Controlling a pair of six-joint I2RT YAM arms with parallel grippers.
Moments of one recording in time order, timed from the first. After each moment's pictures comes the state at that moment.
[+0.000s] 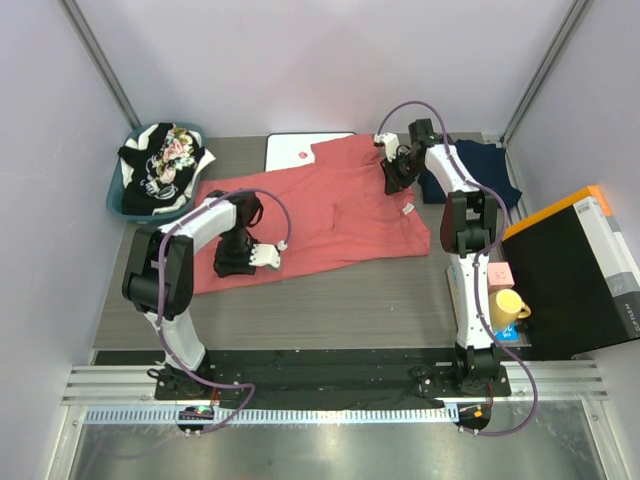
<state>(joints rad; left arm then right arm) -0.30 1.81 1.23 -1.11 -0.06 1.36 0.11 2.55 2.32 -0.91 -0.51 -0.60</state>
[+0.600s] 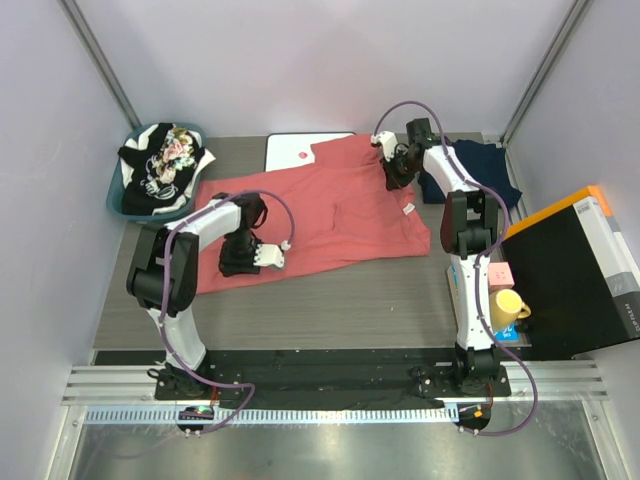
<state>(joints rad) -0.32 1.84 1.22 -1.04 -0.06 1.33 0.12 2.50 2.22 -0.80 -0.44 -0.65</state>
